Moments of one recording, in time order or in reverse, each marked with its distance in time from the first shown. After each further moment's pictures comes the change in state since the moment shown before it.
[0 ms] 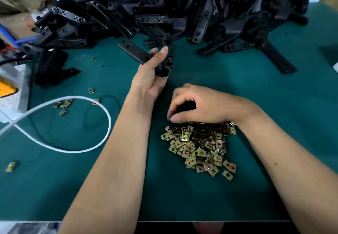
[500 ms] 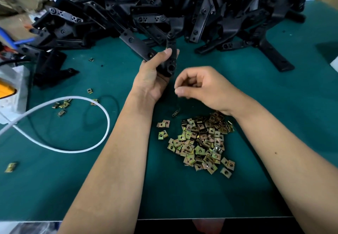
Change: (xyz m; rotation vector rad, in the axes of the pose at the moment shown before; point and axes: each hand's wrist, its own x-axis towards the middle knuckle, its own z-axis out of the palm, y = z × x) left_hand -0.005 -0.005 0.003 0.121 -0.094 -0.012; right_hand 0.001 0.018 -0.002 0.448 0.363 0.048
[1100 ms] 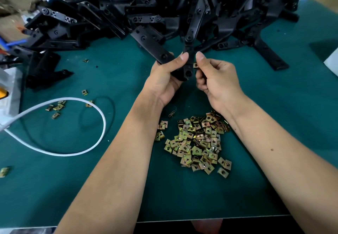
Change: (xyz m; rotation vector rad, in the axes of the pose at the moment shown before) left_hand -0.009 -0.023 0.016 0.215 -0.174 -0.046; right_hand 0.006 0.003 0.001 0.633 0.622 0.211
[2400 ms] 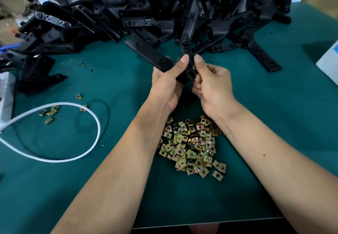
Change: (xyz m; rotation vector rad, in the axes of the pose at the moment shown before) left_hand -0.002 -0.020 0.024 -0.032 0.139 0.069; right_hand -0.003 0.003 0.006 0.101 0.107 0.005
